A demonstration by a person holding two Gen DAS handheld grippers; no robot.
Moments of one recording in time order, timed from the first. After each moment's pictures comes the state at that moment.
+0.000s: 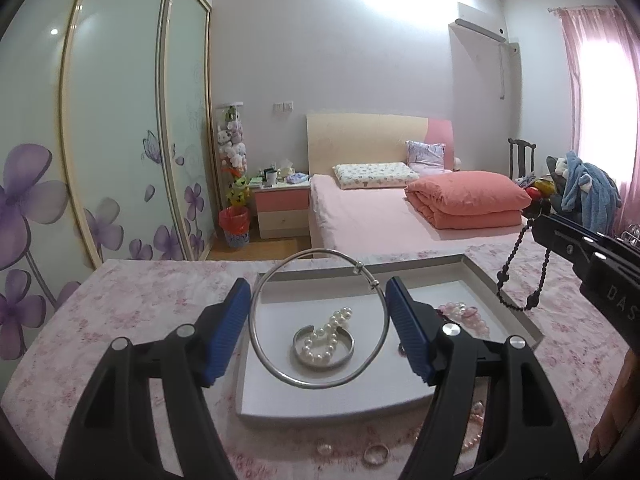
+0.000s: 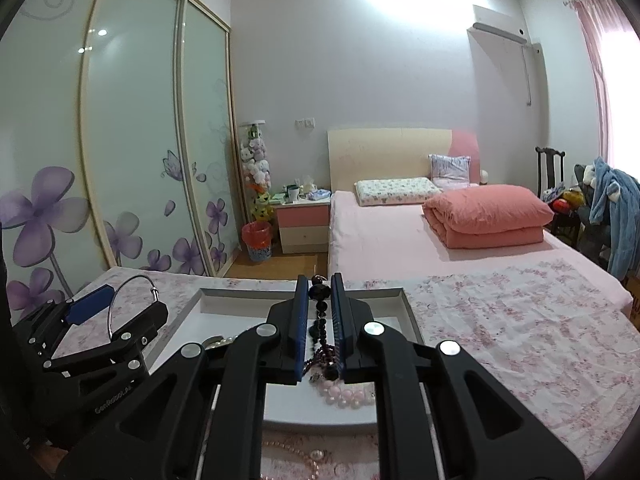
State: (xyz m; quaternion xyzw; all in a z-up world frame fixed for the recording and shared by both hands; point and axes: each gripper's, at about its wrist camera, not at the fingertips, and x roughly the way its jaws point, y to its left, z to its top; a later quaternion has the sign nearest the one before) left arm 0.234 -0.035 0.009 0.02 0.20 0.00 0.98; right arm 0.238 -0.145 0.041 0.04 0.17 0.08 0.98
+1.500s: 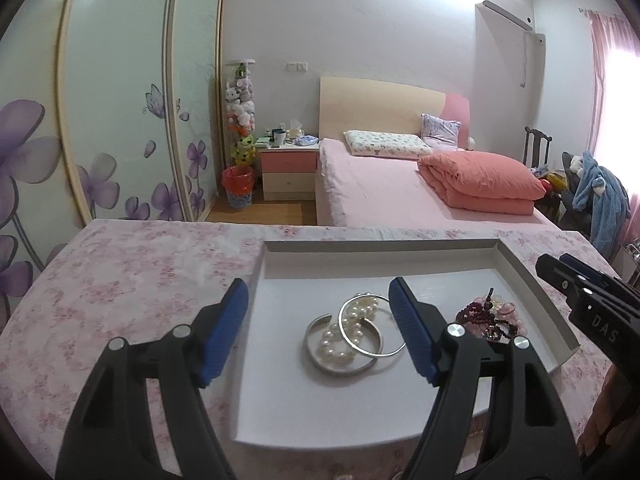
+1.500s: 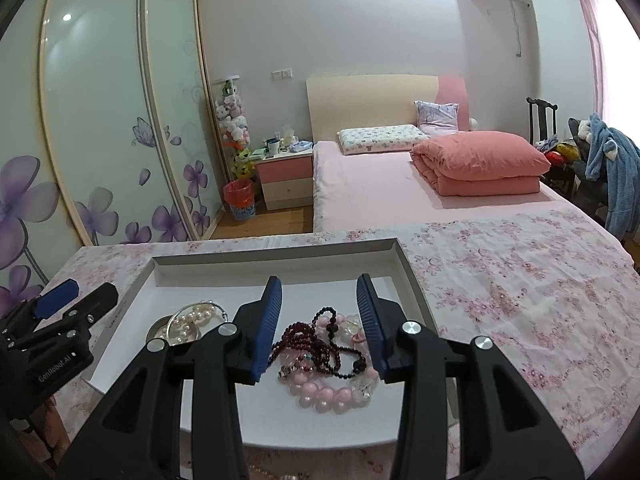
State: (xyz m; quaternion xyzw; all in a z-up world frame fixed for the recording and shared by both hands) left arm 0.291 -0.010 -0.017 -0.02 0.26 0.02 0.96; right arm 0.296 -0.150 -0.002 0.06 0.26 0.05 0.96
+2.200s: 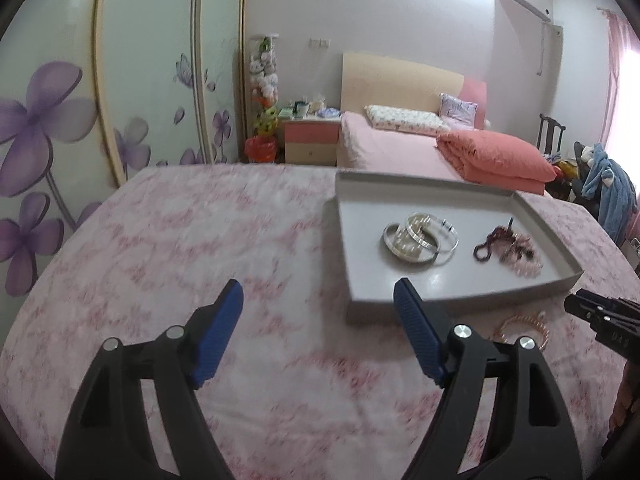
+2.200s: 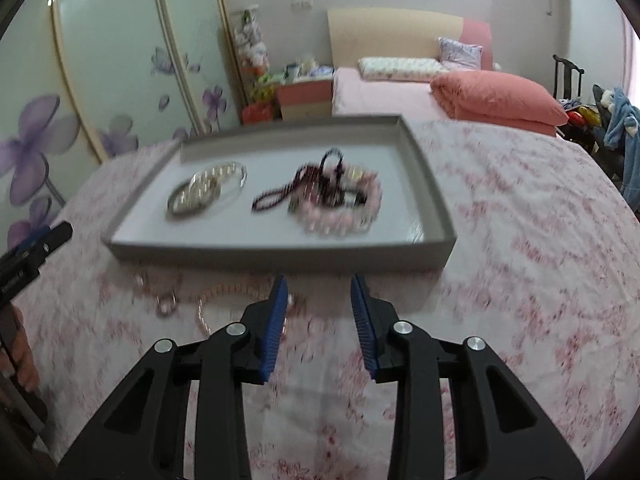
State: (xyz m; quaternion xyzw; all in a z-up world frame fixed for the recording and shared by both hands) left arm 0.199 0.059 -0.039 -0.03 0.32 0.04 0.95; right arm 0.233 -0.158 -0.052 0.03 0.39 0.10 0.91
